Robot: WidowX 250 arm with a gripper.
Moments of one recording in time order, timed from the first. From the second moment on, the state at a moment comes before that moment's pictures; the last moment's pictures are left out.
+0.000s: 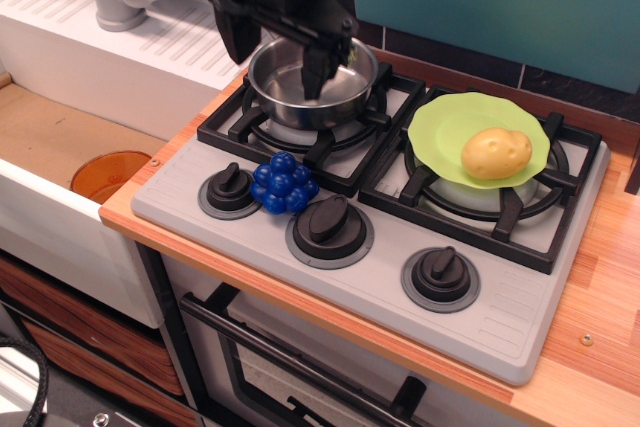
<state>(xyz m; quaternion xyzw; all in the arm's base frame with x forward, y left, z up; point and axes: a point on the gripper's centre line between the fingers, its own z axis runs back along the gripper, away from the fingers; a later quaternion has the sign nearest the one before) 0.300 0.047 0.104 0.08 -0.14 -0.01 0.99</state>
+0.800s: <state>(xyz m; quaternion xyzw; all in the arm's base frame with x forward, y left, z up) 0.271 0.036 0.055 0.06 -0.15 0.01 0.99</state>
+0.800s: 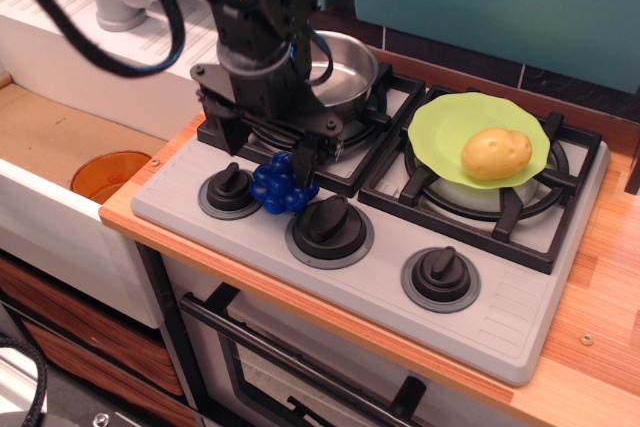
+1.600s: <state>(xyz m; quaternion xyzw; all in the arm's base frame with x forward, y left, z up) 0.280 0.030 0.033 0.04 -0.20 0.01 0.98</state>
